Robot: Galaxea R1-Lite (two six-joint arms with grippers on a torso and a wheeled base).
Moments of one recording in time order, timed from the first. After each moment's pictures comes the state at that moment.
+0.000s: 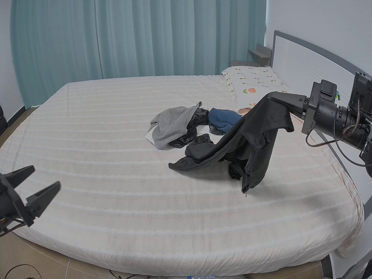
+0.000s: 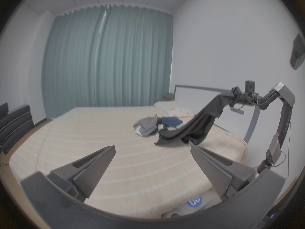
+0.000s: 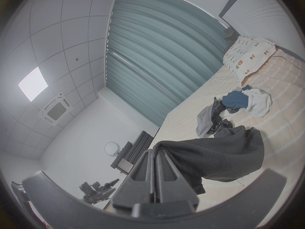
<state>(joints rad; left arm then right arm) -0.15 0.88 -0.43 -0.21 -0.20 -0.01 0.32 1.55 -0.86 -0.76 0.53 0.87</state>
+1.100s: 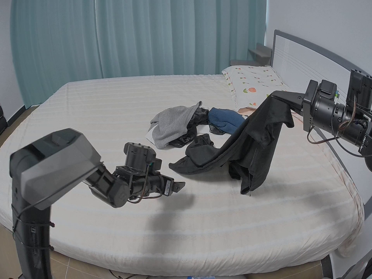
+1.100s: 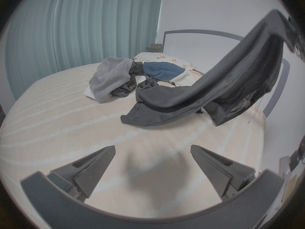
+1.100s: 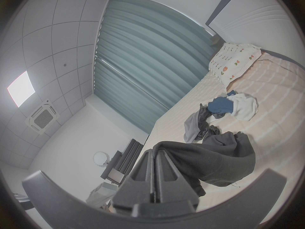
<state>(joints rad) -0.45 2.36 -1.15 -0.61 -0.08 -0.01 0.31 1.57 -0.93 -0.66 0.38 0.87</state>
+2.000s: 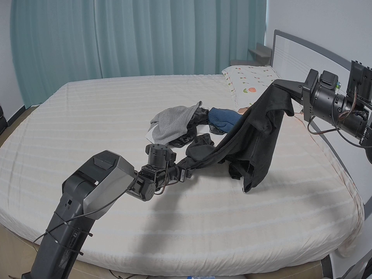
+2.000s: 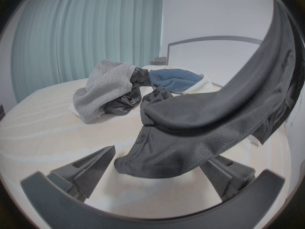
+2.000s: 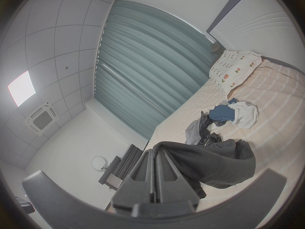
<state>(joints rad) -0.43 2.75 -1.72 -0.63 -0.04 -0.04 0.31 1.58 -0.98 -0.64 0.34 0.87</state>
